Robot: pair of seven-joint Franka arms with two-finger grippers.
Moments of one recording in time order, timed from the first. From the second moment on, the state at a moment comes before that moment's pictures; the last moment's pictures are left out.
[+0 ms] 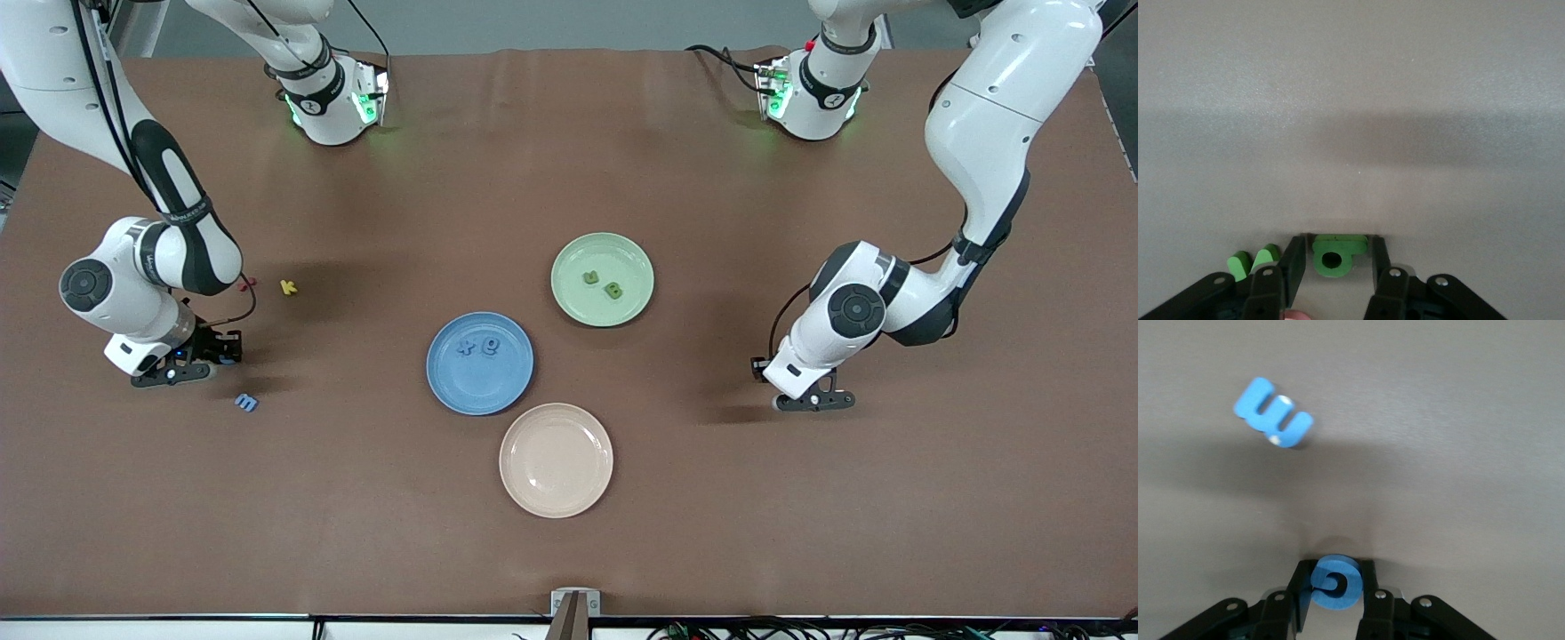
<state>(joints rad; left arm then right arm) 0.23 0.66 -0.51 -1.92 0.53 2.44 -0.64 -0.13 0.48 -0.09 -2.14 -0.04 2.62 -0.36</state>
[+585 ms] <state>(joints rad) 0.24 0.66 -0.51 -1.92 0.53 2.44 -0.64 0.03 0.36 -0.08 -1.97 -0.03 2.21 -0.19</state>
